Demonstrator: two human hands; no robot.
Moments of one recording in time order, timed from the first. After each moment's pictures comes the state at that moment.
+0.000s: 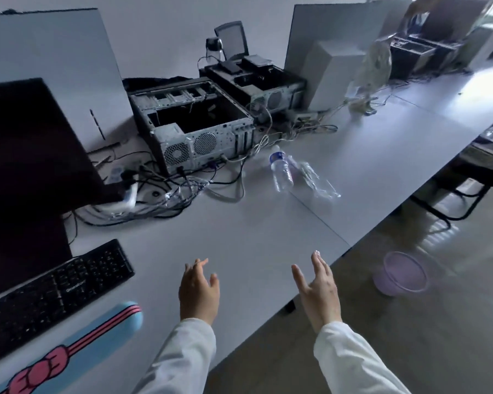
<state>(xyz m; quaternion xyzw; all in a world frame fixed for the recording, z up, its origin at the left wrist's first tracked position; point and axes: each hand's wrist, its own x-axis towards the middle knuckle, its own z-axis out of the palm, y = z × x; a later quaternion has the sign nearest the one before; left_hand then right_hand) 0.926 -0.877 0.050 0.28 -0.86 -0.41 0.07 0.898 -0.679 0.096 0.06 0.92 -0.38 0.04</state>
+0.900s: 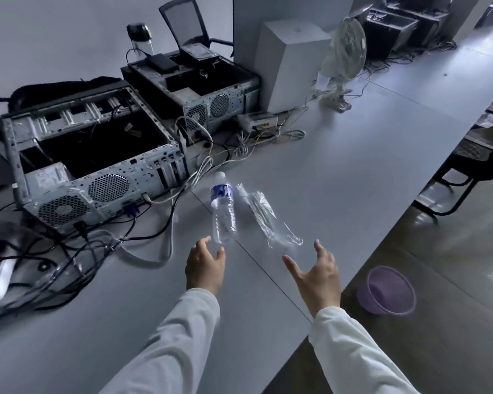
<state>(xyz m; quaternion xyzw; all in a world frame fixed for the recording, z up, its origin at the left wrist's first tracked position) 0.617 -0.752 0.053 0.27 -0.86 -0.43 0.00 0.625 -0.565 0.078 0.15 0.92 -0.36 0.01</state>
